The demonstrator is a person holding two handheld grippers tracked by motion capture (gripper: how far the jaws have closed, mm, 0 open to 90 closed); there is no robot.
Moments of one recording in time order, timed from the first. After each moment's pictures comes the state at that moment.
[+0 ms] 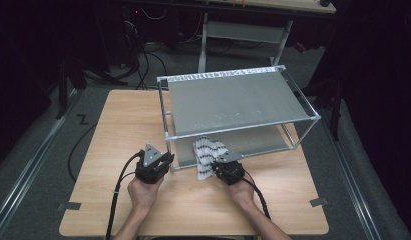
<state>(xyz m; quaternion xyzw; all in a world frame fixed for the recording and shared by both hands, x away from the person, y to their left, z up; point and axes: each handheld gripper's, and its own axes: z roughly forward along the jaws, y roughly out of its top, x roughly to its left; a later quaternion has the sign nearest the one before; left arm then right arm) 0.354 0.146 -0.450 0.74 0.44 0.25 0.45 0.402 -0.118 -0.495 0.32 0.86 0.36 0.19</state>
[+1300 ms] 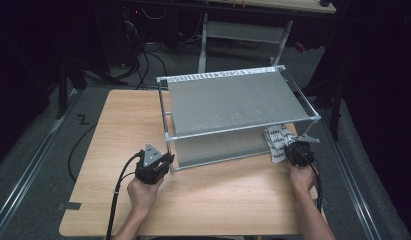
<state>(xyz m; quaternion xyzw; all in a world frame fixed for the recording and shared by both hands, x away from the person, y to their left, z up) 0.353 0.146 -0.450 0.74 0.44 0.25 0.45 0.466 -0.331 -0.481 0.56 0.73 0.27 0.29</state>
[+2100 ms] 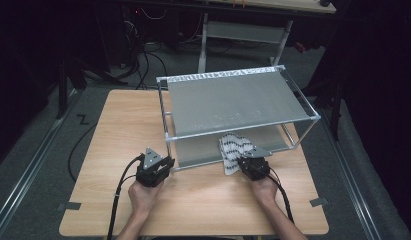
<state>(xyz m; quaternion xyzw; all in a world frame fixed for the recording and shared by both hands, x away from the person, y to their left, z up) 0.353 0.148 -0.468 0.74 0.45 0.23 0.45 0.419 -0.200 -0.496 0.39 0.82 0.34 0.22</state>
